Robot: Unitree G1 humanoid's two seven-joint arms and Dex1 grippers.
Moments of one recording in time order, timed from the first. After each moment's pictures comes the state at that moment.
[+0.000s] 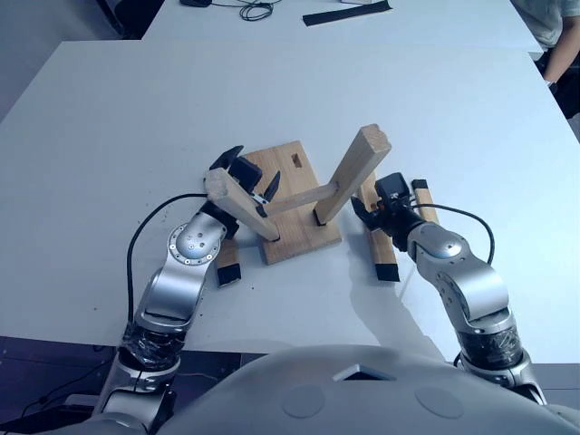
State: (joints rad) left arm 0.06 0.41 -0.19 -0.45 0.09 0.41 -0.25; right arm 0.03 -0.28 0.25 -0.52 0.13 0.89 0.15
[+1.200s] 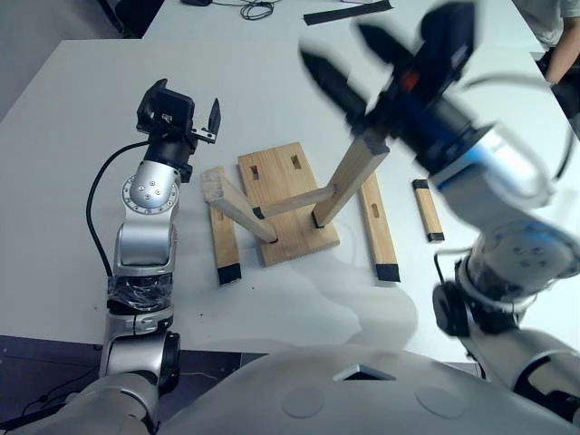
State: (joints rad) left arm -0.21 0.38 0.08 -0.18 0.06 0.28 -0.18; right arm -0.40 -0.19 0.02 -0.80 0.76 1.03 0.00
